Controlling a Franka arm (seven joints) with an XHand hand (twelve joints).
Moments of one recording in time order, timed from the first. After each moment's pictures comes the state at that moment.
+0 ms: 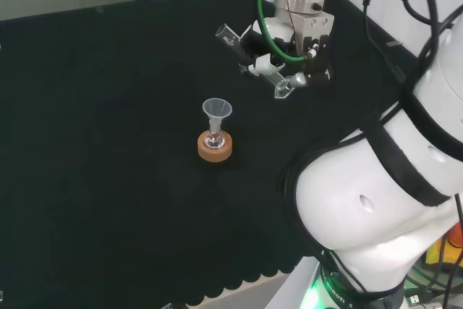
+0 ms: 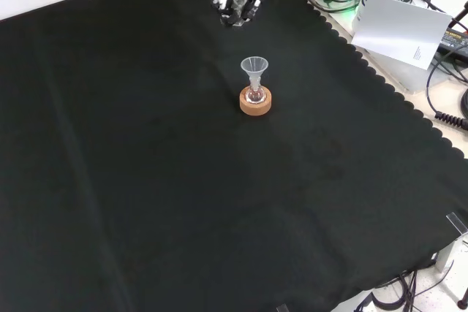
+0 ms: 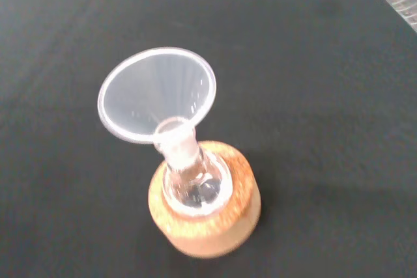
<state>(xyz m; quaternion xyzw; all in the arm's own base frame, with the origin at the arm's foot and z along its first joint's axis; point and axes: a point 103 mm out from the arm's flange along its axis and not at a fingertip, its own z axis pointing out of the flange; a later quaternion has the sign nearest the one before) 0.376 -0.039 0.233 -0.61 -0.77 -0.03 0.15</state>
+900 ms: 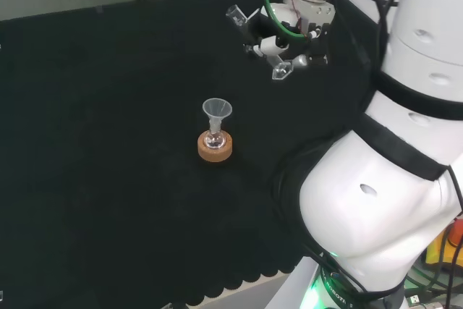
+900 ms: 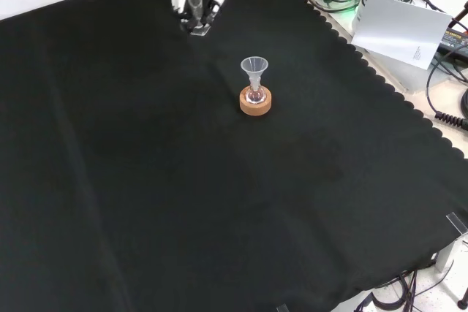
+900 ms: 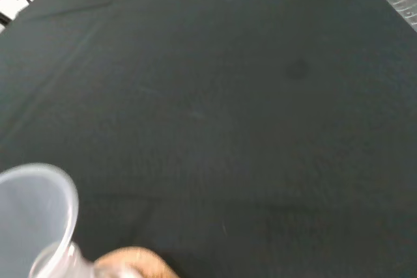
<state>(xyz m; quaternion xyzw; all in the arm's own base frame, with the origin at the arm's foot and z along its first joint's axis) 0.461 -0.082 0.211 -0.60 -0.78 -0.07 0.16</state>
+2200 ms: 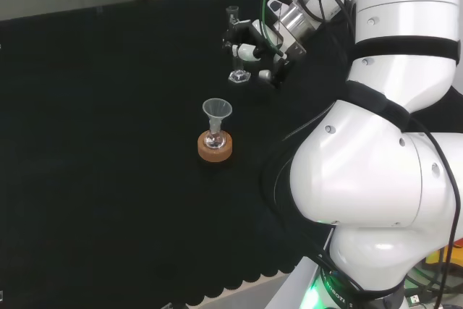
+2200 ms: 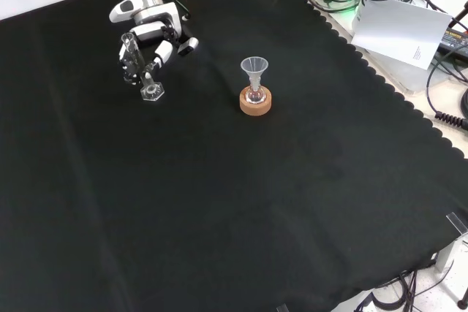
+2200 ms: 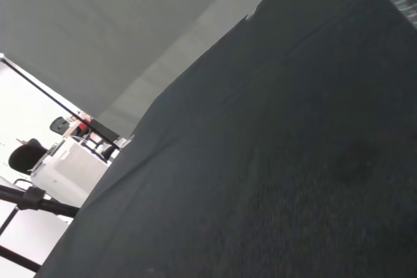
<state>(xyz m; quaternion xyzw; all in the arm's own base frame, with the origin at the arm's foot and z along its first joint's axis) 0.605 -0.080 0.086 -0.57 -0.71 -0.33 0.26</state>
